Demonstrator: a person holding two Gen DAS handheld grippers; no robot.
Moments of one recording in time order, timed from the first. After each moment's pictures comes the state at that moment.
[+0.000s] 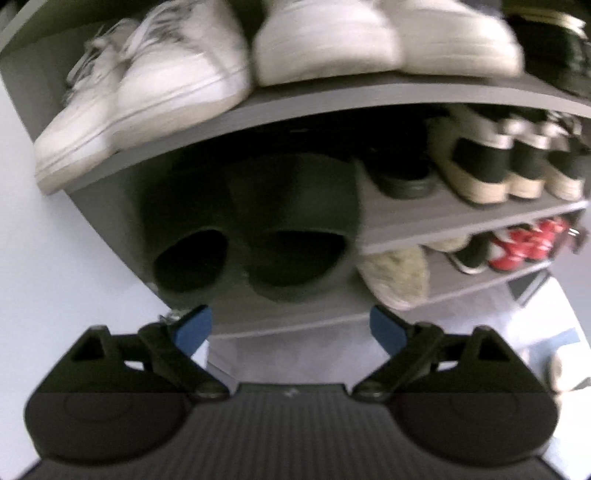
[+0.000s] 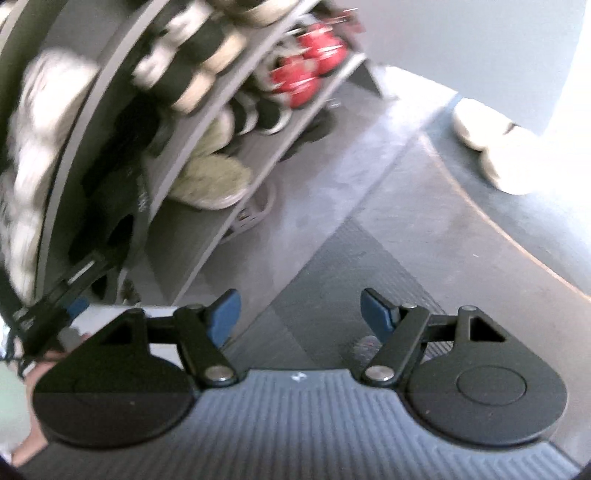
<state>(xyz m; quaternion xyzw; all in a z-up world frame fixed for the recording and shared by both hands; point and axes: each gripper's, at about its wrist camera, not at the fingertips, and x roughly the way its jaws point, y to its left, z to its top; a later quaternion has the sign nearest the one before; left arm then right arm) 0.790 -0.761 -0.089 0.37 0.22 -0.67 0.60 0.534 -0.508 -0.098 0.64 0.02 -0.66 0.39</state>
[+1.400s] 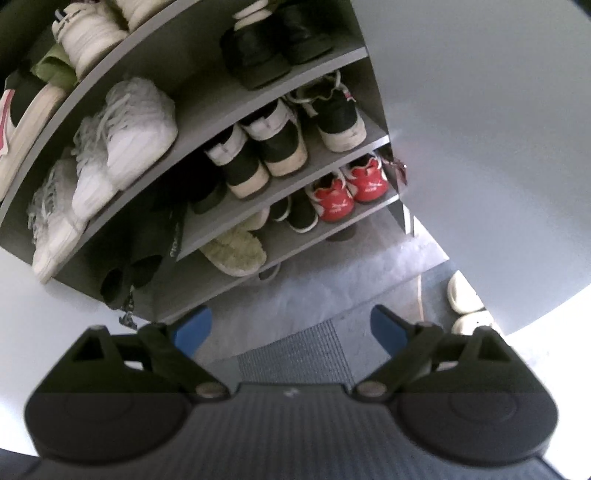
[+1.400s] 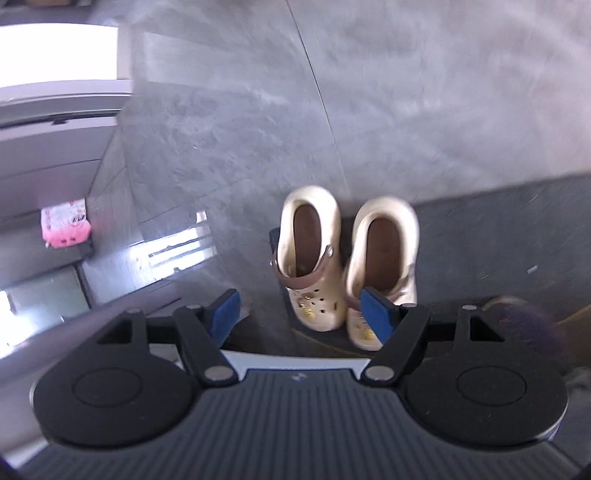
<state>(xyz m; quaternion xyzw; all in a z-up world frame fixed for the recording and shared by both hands) 0.478 -0.602 -0.003 0.49 0.14 -0.64 0.57 0.059 -0.397 -0.291 0.73 -0.31 -0.60 0.09</state>
